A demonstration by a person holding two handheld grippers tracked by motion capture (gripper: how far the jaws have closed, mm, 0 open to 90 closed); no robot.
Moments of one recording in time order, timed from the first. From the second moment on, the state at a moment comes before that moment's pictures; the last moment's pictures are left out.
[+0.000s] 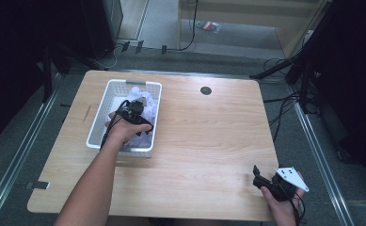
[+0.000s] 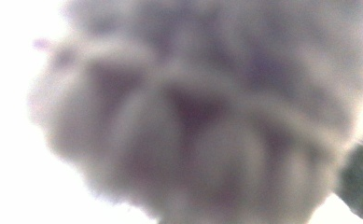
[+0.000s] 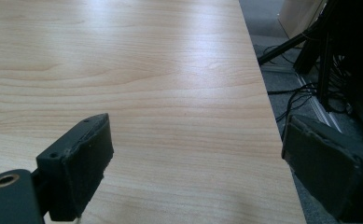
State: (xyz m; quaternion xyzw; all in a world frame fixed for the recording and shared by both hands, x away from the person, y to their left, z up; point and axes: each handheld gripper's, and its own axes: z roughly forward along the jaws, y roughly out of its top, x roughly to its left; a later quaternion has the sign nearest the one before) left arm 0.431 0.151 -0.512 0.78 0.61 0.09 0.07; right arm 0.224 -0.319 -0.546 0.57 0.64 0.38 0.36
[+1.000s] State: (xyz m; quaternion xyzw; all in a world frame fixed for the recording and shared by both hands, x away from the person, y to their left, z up) left arm 0.419 0.186 -0.466 0.77 0.61 0.13 0.10; right arm 0.225 -0.319 -0.546 0.57 0.64 0.37 0.35
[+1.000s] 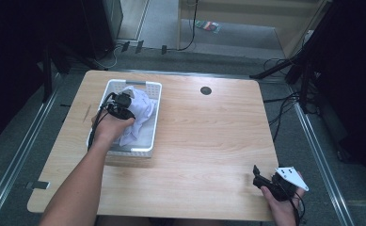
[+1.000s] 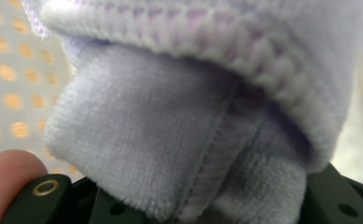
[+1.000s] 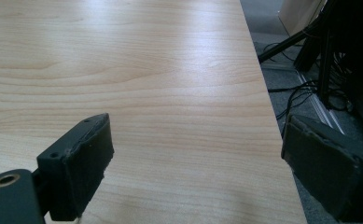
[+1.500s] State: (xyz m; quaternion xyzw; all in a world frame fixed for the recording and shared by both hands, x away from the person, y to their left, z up) left arm 0.415 0.199 -0.414 0.76 0.62 0.15 0.11; right arm 0.225 -0.319 -0.546 0.57 0.64 0.37 0.36
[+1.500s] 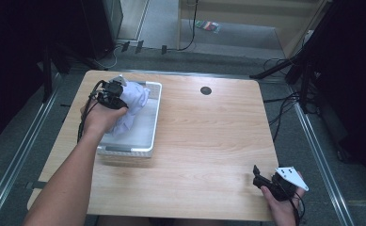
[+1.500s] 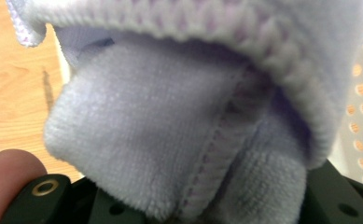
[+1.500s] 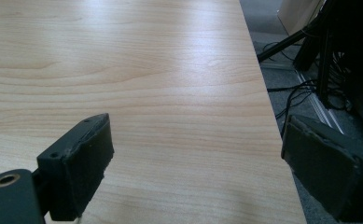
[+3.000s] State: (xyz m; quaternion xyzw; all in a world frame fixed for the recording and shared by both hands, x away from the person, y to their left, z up) left arm 0.428 0.107 -0.347 0.80 0.56 0.17 0.14; right arm 0.225 -0.319 -0.546 0.57 0.64 0.37 0.36
